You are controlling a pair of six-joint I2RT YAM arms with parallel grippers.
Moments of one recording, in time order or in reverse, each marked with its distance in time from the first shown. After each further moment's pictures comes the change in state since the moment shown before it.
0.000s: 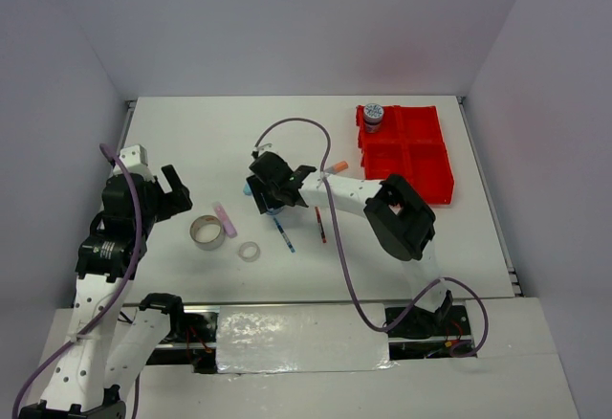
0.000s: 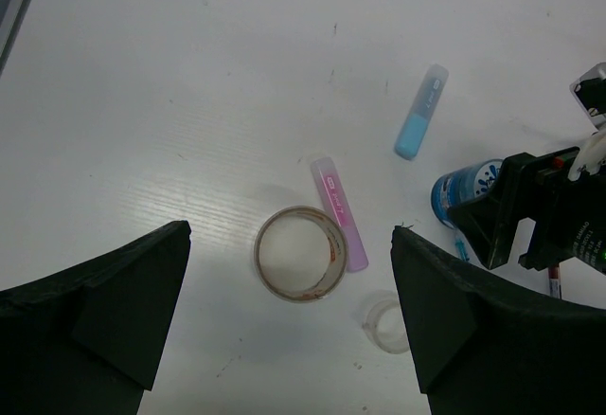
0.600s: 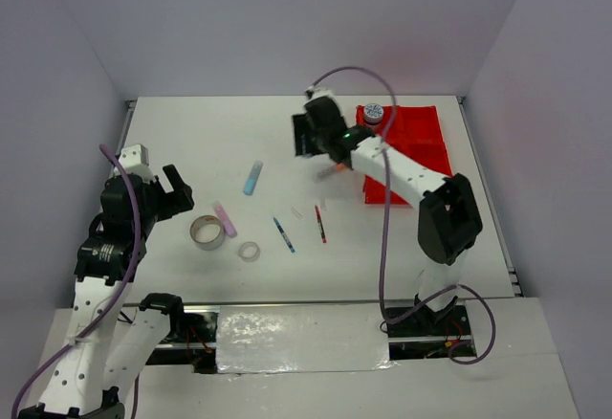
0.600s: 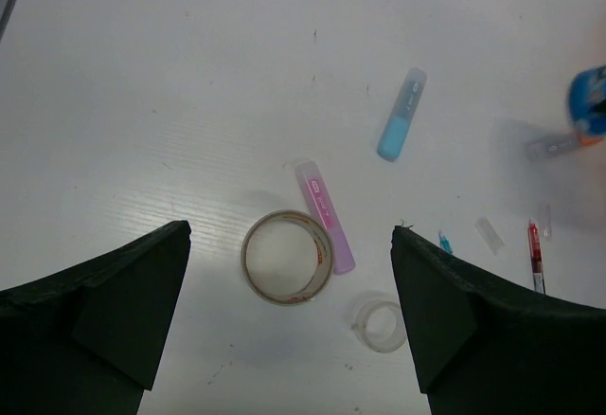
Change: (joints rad) left arm -0.011 -0.013 0.000 0.021 0.029 0.003; right arm -0.195 -0.208 0.006 -0.005 -0.019 -0.039
